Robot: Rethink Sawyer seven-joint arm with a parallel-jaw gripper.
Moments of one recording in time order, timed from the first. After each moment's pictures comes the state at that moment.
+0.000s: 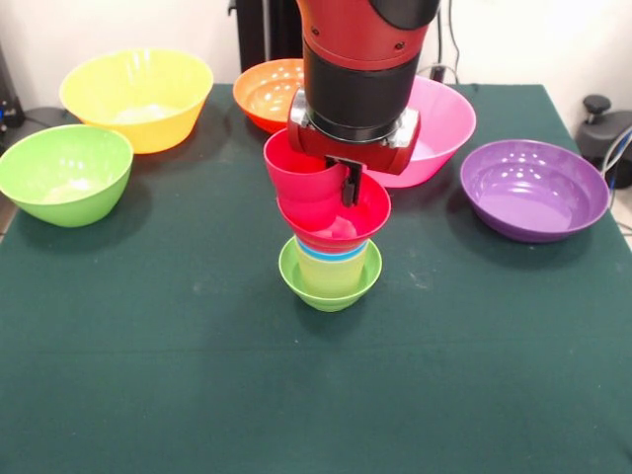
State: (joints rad) arm -0.15 -0.37 -0.11 1.07 0.06 1.07 1.81
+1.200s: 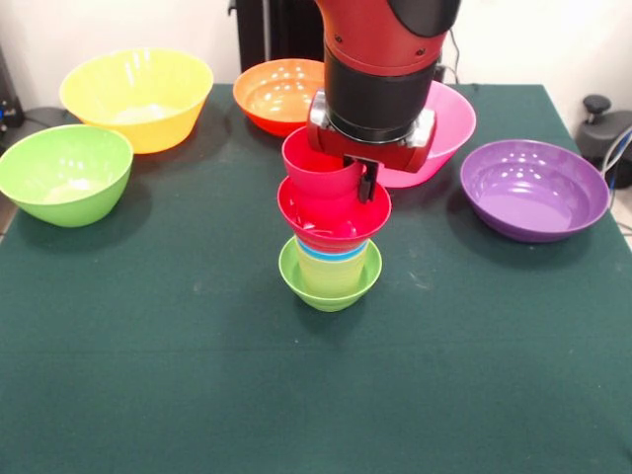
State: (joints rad) arm -0.13 -0.37 -0.11 1.10 0.07 1.06 1.81
